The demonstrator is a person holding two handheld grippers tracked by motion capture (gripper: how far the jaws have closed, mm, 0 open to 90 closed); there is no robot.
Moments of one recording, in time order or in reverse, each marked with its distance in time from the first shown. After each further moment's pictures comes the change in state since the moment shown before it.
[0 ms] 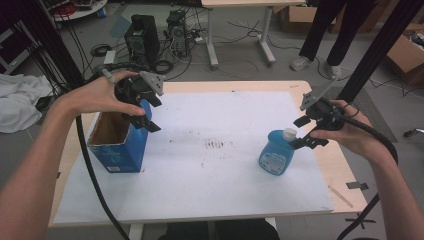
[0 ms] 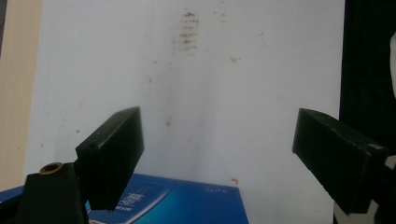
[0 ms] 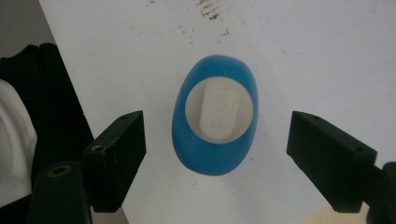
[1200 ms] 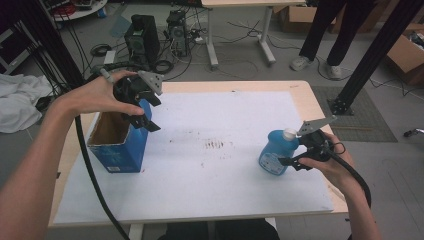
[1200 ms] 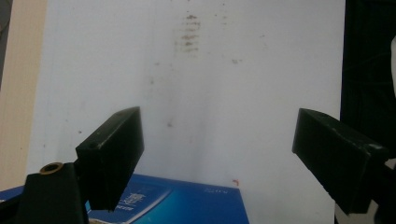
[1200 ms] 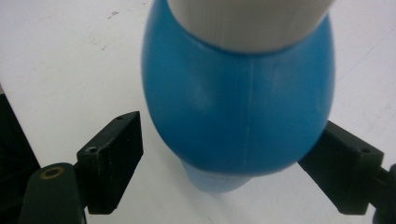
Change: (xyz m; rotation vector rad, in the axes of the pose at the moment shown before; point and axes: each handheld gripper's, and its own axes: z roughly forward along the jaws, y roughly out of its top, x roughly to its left) left arm -0.001 -0.002 -0.002 -0.011 0.007 -0.001; right arm 0.018 -0.062 0.073 -0.202 -0.111 0.182
